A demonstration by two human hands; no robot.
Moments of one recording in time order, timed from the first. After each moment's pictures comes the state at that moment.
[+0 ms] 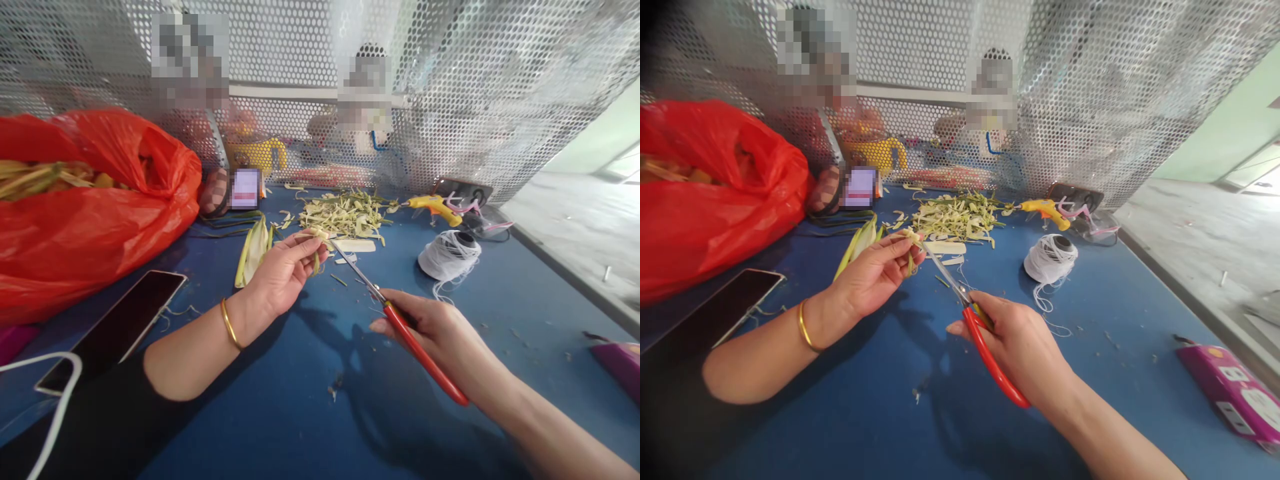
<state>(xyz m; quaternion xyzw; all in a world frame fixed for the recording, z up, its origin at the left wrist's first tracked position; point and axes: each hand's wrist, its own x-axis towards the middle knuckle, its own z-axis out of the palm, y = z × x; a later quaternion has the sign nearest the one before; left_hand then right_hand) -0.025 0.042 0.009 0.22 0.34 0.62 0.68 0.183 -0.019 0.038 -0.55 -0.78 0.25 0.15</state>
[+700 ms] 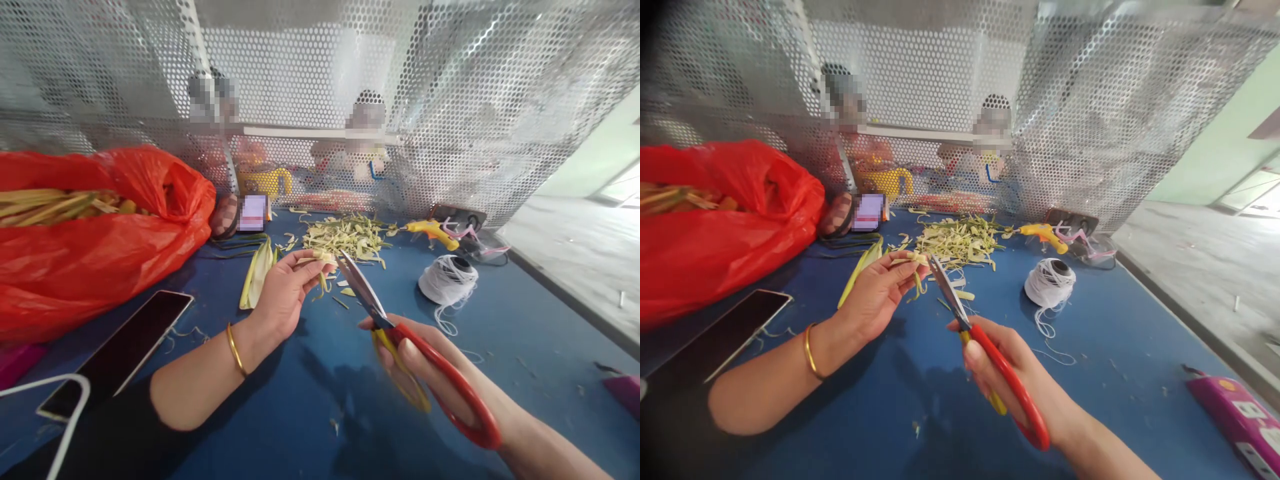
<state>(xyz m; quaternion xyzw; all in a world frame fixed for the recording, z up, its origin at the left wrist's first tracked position) -0.022 0.038 0.011 0.27 0.35 0.67 0.60 0.191 -0.025 0.022 -0.42 -0.65 0.57 0.26</state>
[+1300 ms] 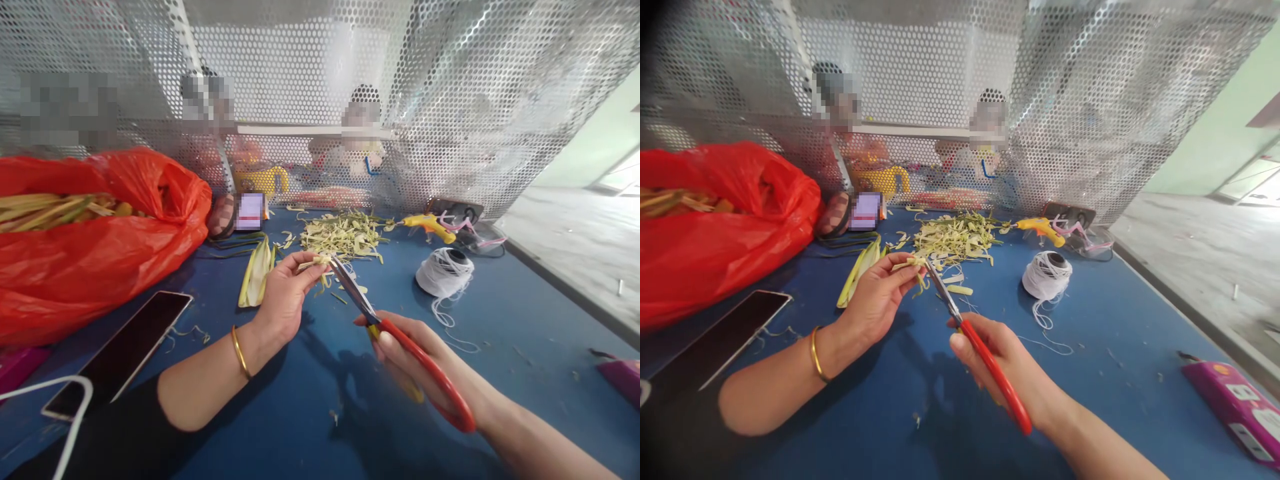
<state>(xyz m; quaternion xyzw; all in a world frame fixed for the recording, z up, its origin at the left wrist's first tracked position) -0.014 0.032 0.006 0.29 0.37 0.68 0.57 0.180 -0.024 0.022 -0.46 -0.63 0.58 0.24</state>
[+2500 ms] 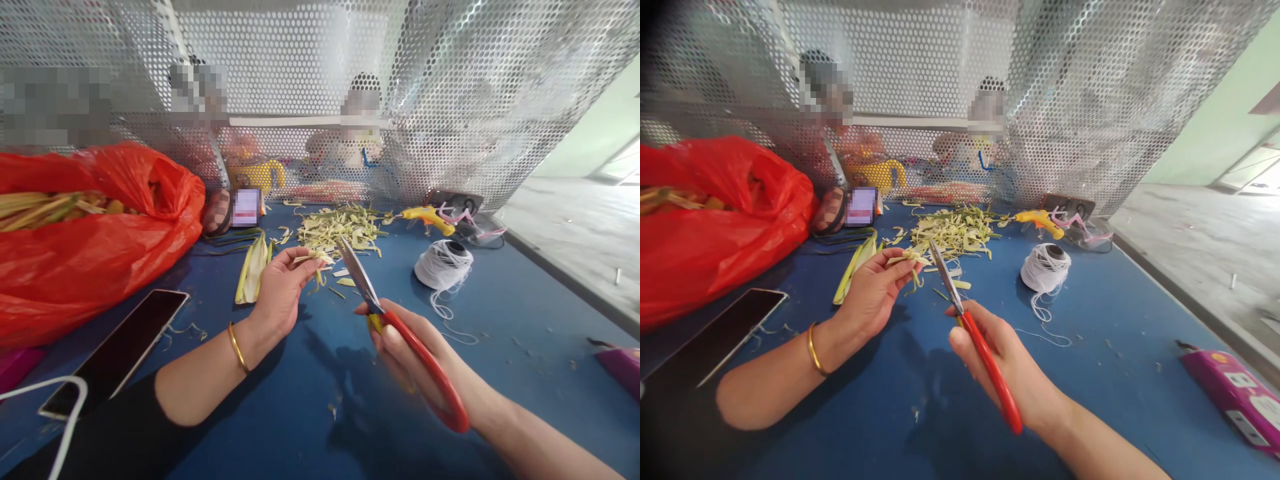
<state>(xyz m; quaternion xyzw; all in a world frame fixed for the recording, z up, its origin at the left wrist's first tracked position) -0.015 0.036 0.002 0.28 0.39 0.68 0.55 0.179 -0.028 0.015 -0.44 -0.62 0.59 0.29</state>
